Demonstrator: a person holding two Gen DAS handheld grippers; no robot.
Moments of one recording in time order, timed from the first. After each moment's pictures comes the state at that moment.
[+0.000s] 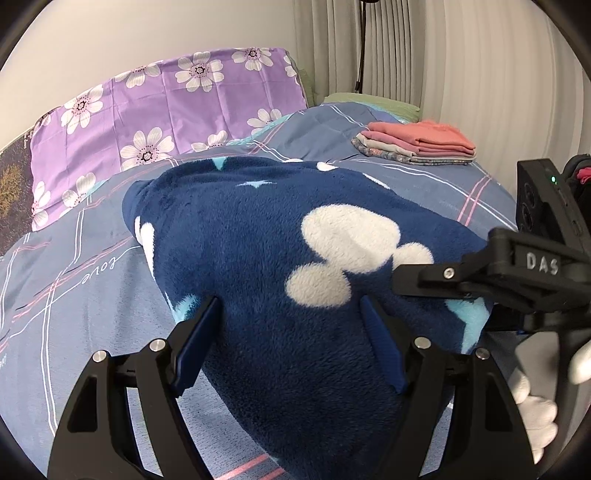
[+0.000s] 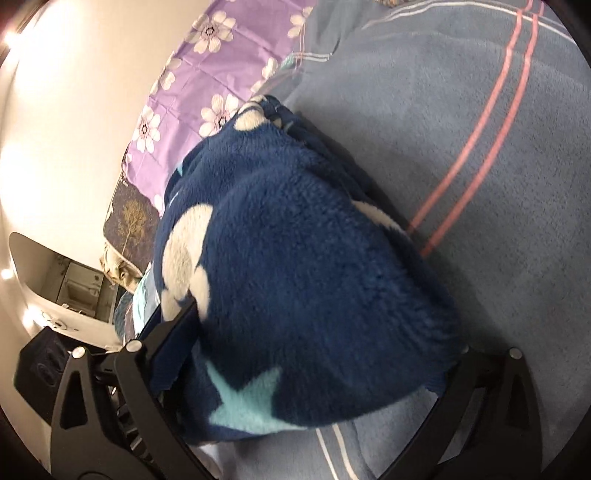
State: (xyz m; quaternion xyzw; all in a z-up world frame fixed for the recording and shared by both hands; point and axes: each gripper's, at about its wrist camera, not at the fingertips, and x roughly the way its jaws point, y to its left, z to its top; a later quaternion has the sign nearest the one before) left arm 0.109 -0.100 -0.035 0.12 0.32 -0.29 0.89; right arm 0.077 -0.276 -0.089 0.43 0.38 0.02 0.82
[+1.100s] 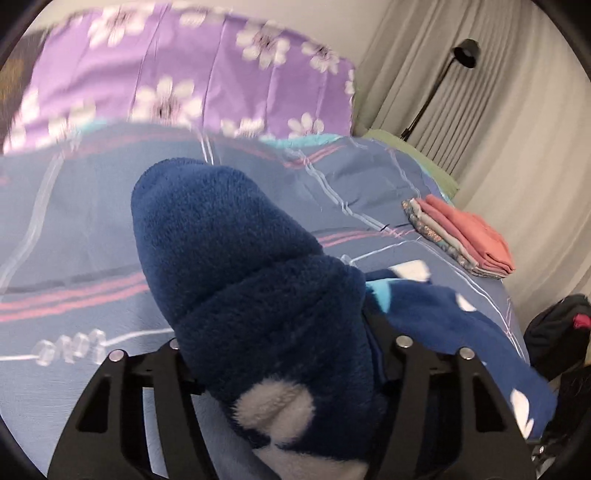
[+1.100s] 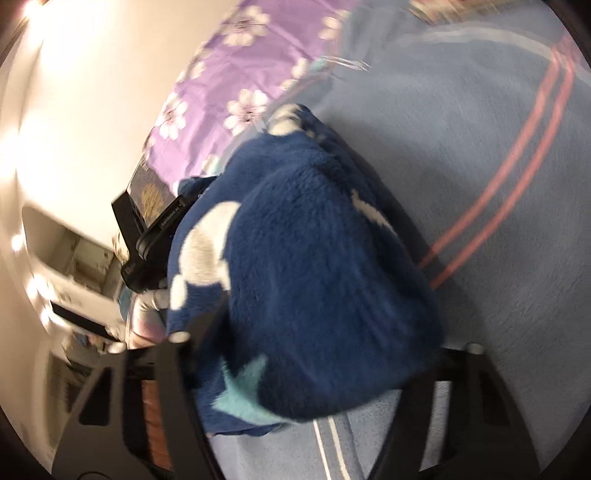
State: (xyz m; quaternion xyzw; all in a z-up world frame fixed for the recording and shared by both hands) left arm 0.311 -0.046 -0.032 -0.07 0.35 -0.31 0.88; right arm 0.085 -0.285 -0.065 0.38 0.37 0.08 0.85
